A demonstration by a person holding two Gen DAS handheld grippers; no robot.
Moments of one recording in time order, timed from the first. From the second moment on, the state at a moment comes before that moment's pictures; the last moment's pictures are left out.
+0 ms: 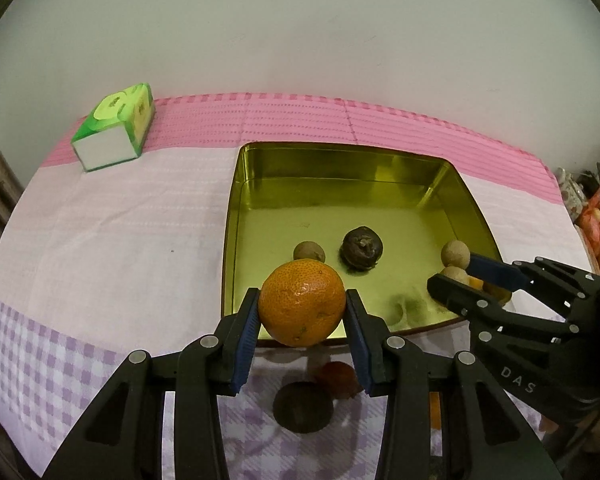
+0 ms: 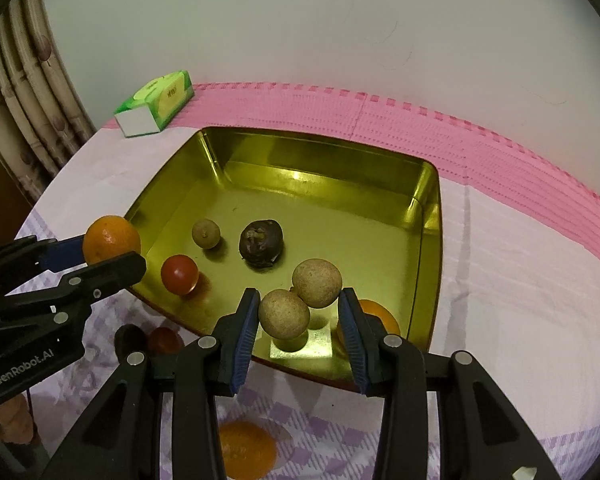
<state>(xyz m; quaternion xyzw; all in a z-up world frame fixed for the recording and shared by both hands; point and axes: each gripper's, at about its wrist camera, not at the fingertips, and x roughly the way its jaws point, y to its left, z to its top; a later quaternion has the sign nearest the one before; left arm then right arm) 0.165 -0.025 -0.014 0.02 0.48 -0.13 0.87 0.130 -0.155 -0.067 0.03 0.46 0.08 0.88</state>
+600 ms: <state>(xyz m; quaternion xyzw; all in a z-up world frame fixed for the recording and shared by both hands) 0.177 -0.027 -0.024 0.02 0.49 -0.13 0.86 0.142 -0.158 -0.078 0.03 0.48 0.08 0.87</state>
